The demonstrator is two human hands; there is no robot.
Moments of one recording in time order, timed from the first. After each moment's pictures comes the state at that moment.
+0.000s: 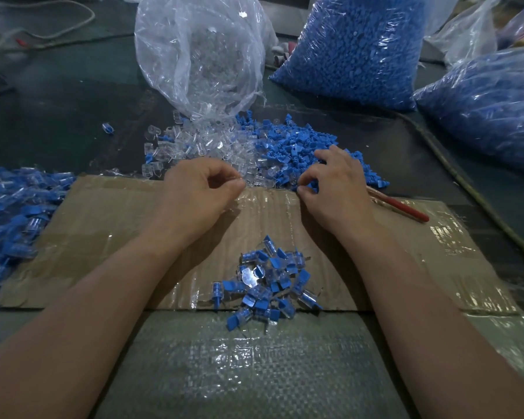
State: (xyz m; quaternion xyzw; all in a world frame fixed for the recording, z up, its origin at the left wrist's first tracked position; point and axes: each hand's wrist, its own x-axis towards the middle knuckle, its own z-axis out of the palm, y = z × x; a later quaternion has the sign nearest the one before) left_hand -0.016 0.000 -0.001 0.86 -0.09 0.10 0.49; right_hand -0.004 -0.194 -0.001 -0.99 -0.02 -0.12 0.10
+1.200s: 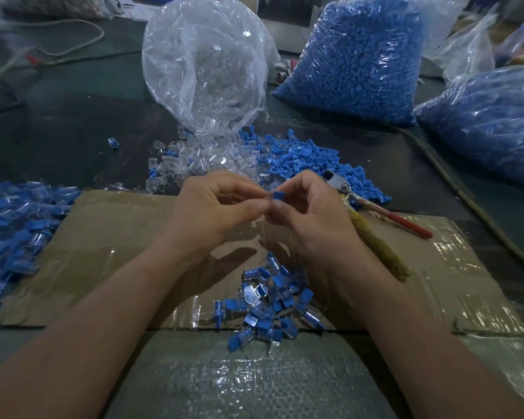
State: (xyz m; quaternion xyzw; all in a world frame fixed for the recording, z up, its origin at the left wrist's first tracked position) left_hand -0.027 -0.008 0.013 0.75 -0.14 0.03 0.64; right_hand -0.037 -0.157 0.013 -0.81 -0.05 -0.02 0.59
